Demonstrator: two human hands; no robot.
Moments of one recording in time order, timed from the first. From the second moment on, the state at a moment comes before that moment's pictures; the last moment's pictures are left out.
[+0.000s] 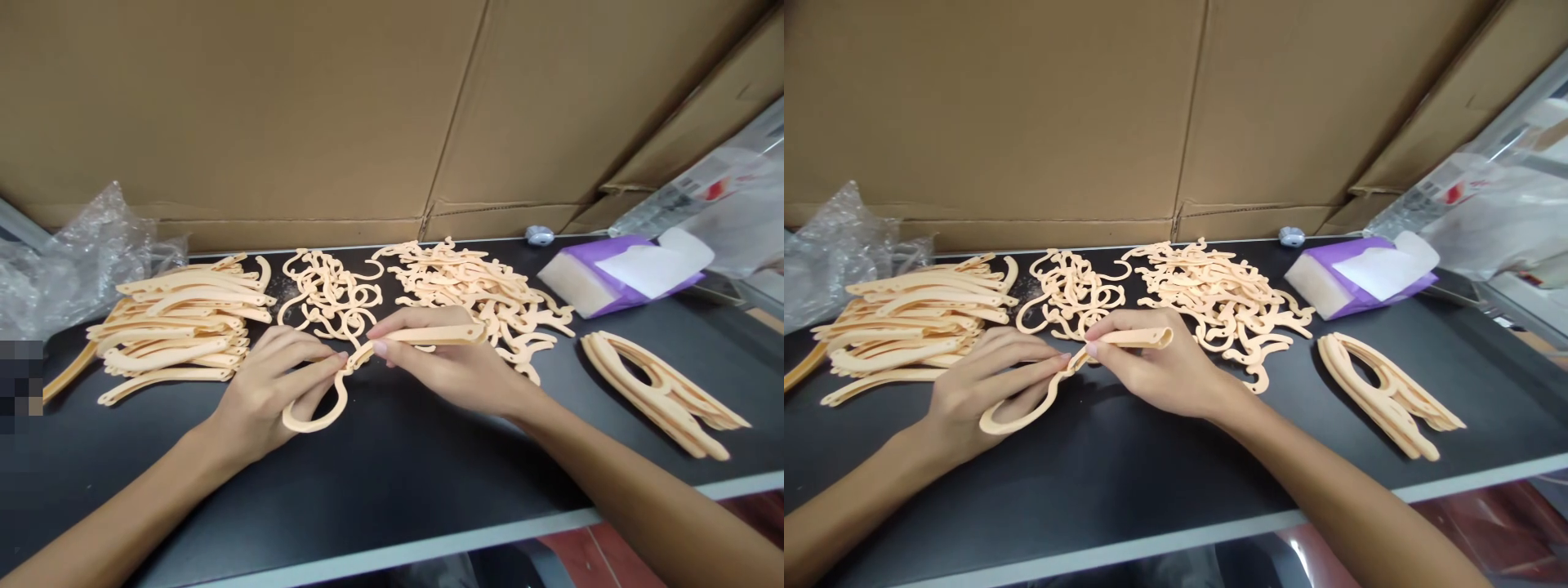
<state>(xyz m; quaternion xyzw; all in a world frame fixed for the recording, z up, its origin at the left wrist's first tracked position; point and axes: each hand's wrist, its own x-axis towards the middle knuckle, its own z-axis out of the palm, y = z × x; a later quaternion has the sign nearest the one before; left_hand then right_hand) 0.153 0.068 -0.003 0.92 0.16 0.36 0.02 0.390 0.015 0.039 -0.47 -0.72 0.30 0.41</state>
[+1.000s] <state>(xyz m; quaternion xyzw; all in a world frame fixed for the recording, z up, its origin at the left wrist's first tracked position) 0.159 0.059 -0.002 0.92 0.16 0.36 -0.03 0.388 0.008 0.030 -0.35 -0.84 0.06 0.41</state>
